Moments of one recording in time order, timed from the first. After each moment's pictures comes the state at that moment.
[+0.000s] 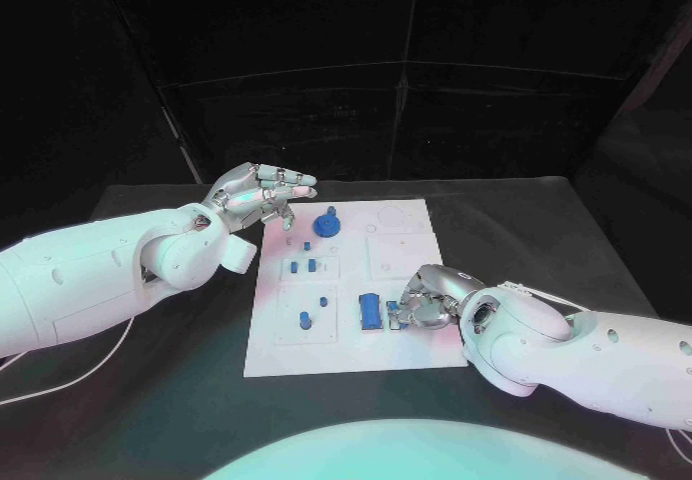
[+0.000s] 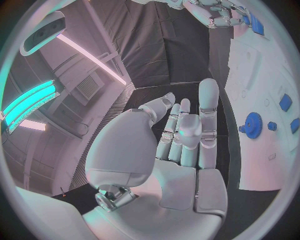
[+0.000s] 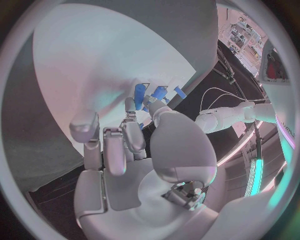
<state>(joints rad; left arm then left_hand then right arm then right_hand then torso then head) 1.23 -0.82 -0.15 1.39 -0.09 -0.03 0.41 1.28 -0.08 0.48 -0.09 0.07 1.01 0.19 0.10 0.07 1.08 0.11 0.21 0.07 1.37 0.02 1.23 0.83 0.17 1.29 0.11 0.72 0.68 0.99 -0.91 -0.12 1.84 -1.44 -0.43 -0.56 1.15 -0.05 0.26 0.04 0.33 1.13 0.05 0.23 0.29 1.41 -0.02 1.27 1.29 1.46 -0.07 1.52 1.31 0.12 1.30 0.04 1.25 1.00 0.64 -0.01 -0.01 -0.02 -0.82</state>
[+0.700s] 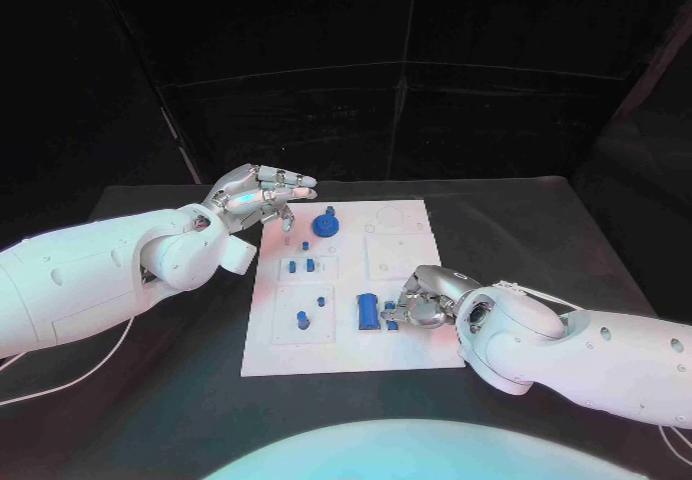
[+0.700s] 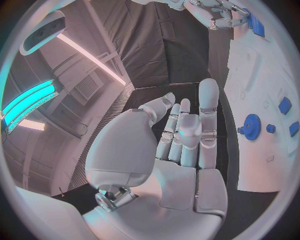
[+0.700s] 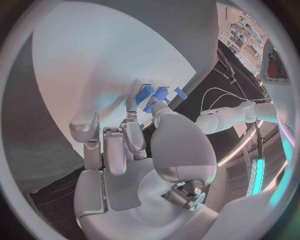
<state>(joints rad) 1.23 -0.82 -0.15 1.39 -0.09 -0.03 0.40 1.28 -0.08 0.48 -0.09 0.07 1.01 0.19 0.10 0.07 1.08 0.11 0.21 0.07 1.37 0.02 1.23 0.83 0.17 1.29 0.11 0.72 0.68 0.99 -0.89 -0.12 1.83 -1.43 -0.42 -0.57 1.09 -0.08 0.13 0.15 0.23 1.14 0.06 0.24 0.30 1.41 -0.02 1.27 1.29 1.46 -0.07 1.52 1.31 0.12 1.30 0.04 1.25 0.99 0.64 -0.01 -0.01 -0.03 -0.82</state>
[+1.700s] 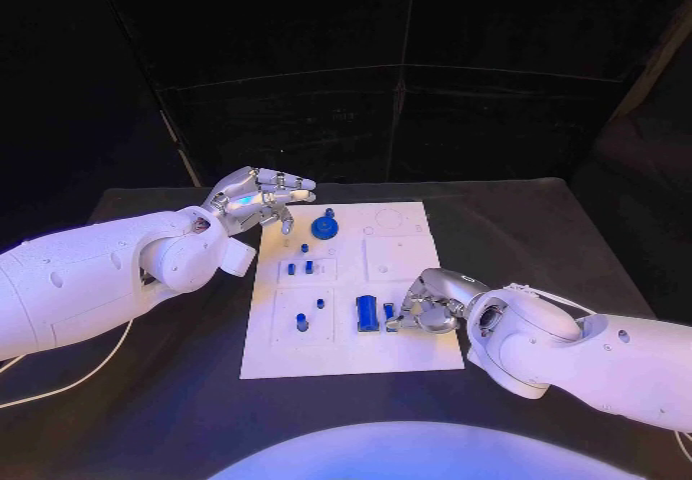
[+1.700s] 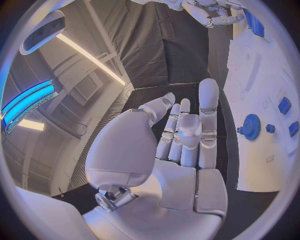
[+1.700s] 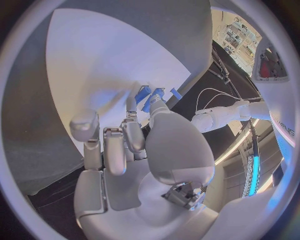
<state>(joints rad) 1.23 -0.82 -0.15 1.39 -0.09 -0.02 0.40 1.28 -0.08 0.48 -0.09 0.07 1.01 0.19 0.10 0.07 1.08 0.11 0.21 0.07 1.37 0.02 1.23 0.83 0.17 1.29 0.11 0.72 0.67 0.99 -0.94 -0.12 1.85 -1.41 -0.40 -0.48 1.20 -0.06 -0.04 0.22 0.09 1.13 0.06 0.24 0.31 1.41 -0.02 1.27 1.30 1.46 -0.07 1.52 1.31 0.12 1.30 0.04 1.24 0.99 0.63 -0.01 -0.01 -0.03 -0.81</state>
